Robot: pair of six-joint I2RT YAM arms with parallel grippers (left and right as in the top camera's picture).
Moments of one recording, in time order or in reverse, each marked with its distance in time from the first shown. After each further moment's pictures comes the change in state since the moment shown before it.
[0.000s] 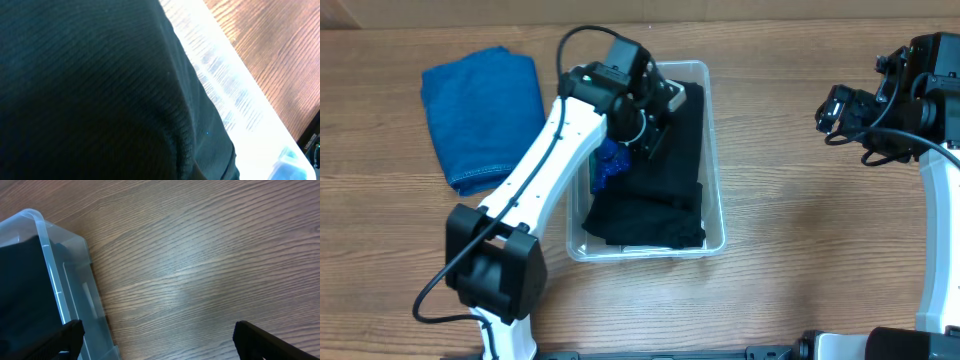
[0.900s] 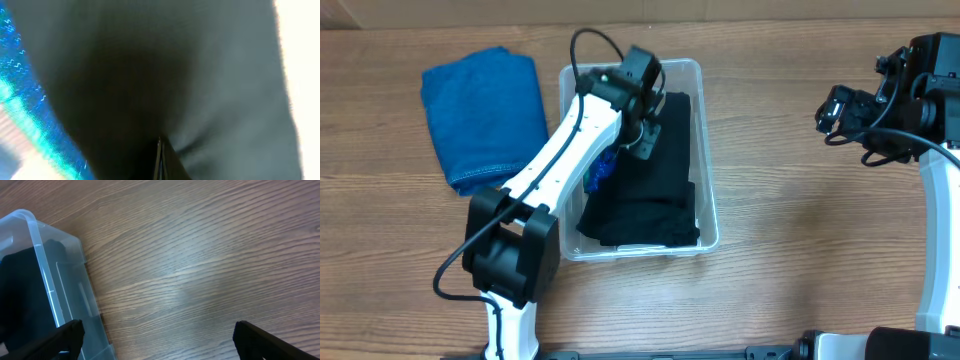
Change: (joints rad) left arm -0.005 0.095 -0.029 -0.003 -0.347 -0.201; right arm 0.000 0.000 0.000 -0.003 0.000 0.000
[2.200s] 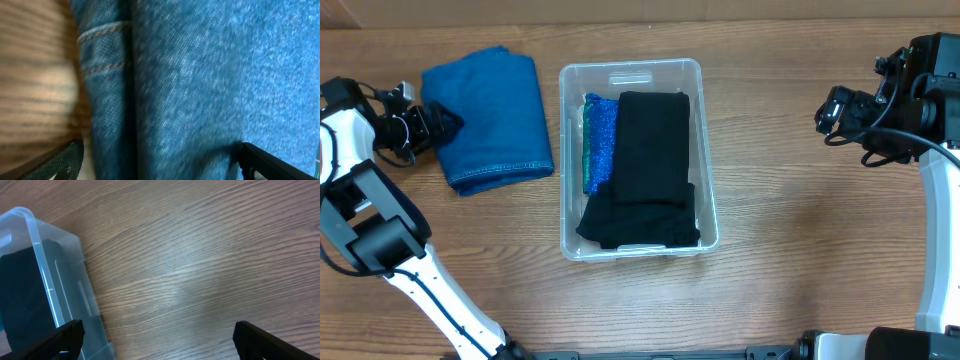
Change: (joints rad) left arm 1.025 0.344 0.203 0.142 0.521 0.204; right arm 0.000 0.000 -0.001 -0.006 0.000 -0.004
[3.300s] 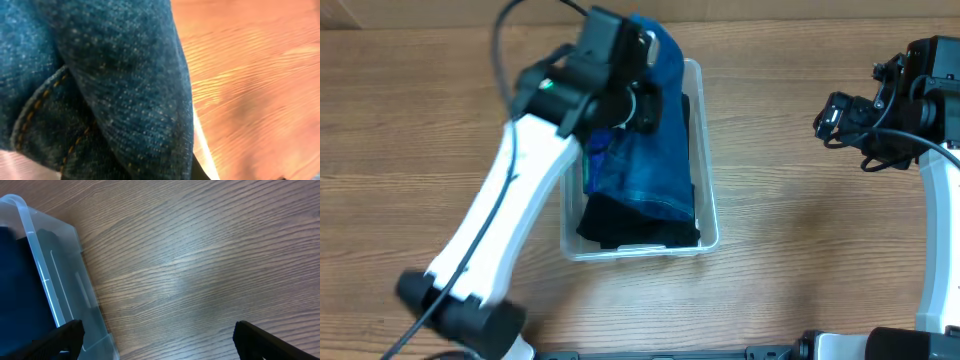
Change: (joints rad) left arm -1.043 -0.625 -0.008 -0.222 -0.387 -0.459; right arm 0.000 0.000 0.000 -0.045 -0.003 0.000
